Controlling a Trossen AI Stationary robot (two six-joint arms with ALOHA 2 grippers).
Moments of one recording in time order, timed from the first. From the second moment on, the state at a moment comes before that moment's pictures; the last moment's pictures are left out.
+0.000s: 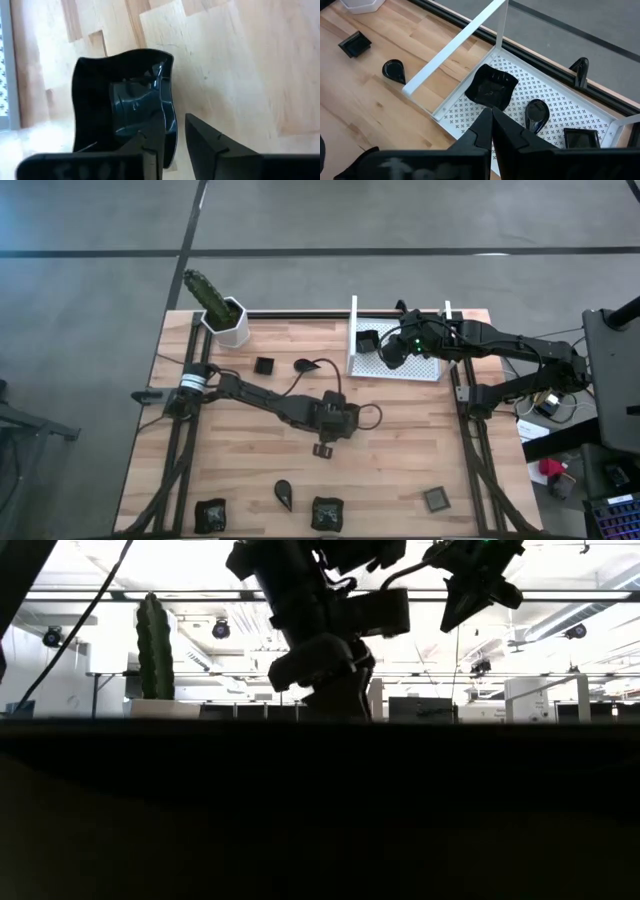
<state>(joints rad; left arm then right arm) -0.19 2.05 1.55 -0.56 -0.20 0.16 -0.22 1.18 1.18 -0.92 0.46 0.63</state>
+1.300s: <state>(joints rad) -0.15 1.39 1.39 -0.82 -0.57 -0.03 -0.06 1.18 0.83 -0.37 -0.07 0.28</state>
